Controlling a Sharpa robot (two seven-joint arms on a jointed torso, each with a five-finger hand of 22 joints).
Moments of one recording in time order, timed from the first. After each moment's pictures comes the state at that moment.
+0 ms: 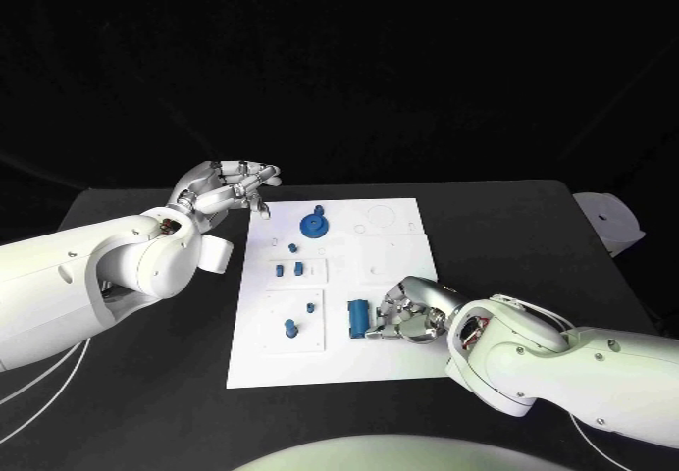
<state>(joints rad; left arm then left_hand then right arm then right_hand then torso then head) 1.22 -0.95 -0.04 1.57 -0.13 -0.30 0.36 1.36 -0.15 0.38 0.24 0.19 0.82 0.21 0.26 0.28 0.84 0.15 0.45 0.20 1.05 0.07 1.20 0.45 0.17 1.08 0.15 0.81 0.56 1.04 -0.93 -0.15 1.92 -1.30 -0.46 -0.47 1.40 0.04 -0.16 0.28 0.12 1.01 0.05 0.47 0.51 1.46 -0.01 1.35 1.50 1.46 -0.08 1.54 1.31 0.01 1.47 0.03 1.57 1.31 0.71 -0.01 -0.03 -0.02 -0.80</state>
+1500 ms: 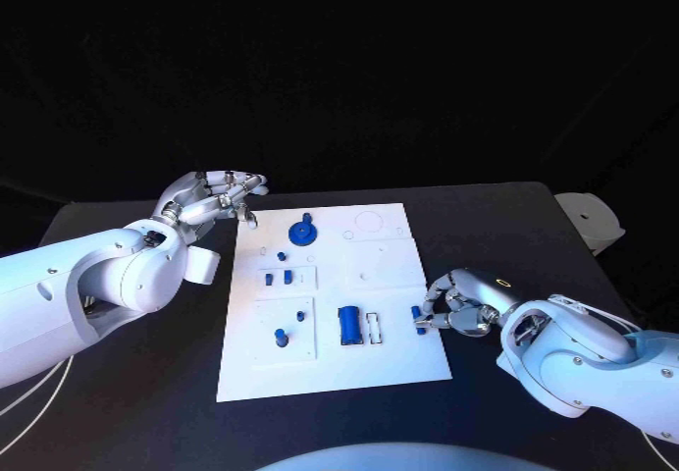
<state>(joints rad) 1.22 -0.95 -0.04 1.56 -0.13 -0.29 0.36 1.37 -0.15 0.38 0.24 0.19 0.82 0.21 0.26 0.27 0.84 0.15 0.45 0.19 1.05 0.07 1.20 0.45 0.17 1.08 0.15 0.81 0.56 1.03 -1.16 -0.15 1.94 -1.47 -0.51 -0.42 1.39 0.05 -0.23 0.29 0.11 0.97 0.09 0.40 0.47 1.45 0.02 1.36 1.51 1.47 -0.06 1.55 1.31 0.01 1.47 0.05 1.57 1.31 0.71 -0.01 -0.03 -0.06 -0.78</state>
